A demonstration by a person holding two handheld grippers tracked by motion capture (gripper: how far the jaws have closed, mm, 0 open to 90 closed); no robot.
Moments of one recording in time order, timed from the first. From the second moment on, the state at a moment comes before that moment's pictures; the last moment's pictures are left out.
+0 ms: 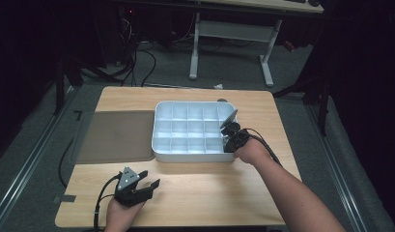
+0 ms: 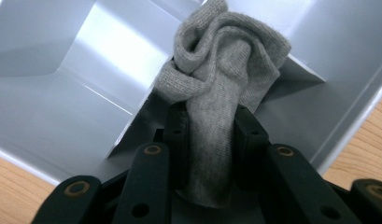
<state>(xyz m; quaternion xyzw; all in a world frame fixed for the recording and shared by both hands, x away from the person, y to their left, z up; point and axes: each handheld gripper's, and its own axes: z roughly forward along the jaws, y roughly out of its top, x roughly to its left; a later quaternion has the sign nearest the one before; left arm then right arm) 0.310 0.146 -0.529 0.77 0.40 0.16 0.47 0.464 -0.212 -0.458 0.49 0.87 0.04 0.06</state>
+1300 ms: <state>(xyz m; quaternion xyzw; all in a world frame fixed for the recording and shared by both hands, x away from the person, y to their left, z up) 0.309 0.148 -0.528 0.77 0.41 0.16 0.47 0.483 -0.203 -0.447 0.49 0.87 0.03 0.07</state>
